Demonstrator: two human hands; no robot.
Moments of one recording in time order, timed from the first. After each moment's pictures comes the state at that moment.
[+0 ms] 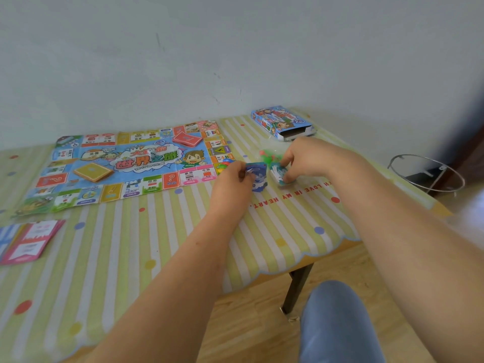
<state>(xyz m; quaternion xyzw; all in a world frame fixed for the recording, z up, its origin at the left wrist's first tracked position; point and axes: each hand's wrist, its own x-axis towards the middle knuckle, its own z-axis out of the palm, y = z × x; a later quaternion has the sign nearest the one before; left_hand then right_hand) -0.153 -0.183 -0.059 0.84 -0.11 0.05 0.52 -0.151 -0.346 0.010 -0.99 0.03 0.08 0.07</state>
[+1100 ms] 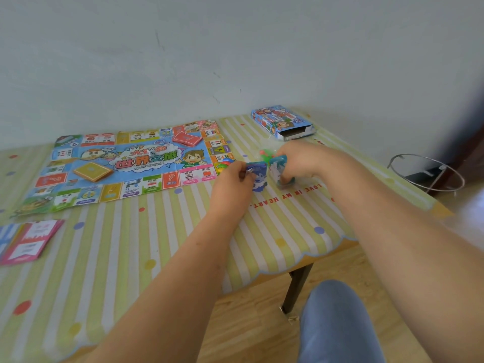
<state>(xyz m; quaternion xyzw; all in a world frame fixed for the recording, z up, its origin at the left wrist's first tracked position) -0.153 -0.183 -0.058 0.85 -0.11 0.06 0.52 -0.141 -0.338 0.003 -0.99 0.05 0.10 0.10</state>
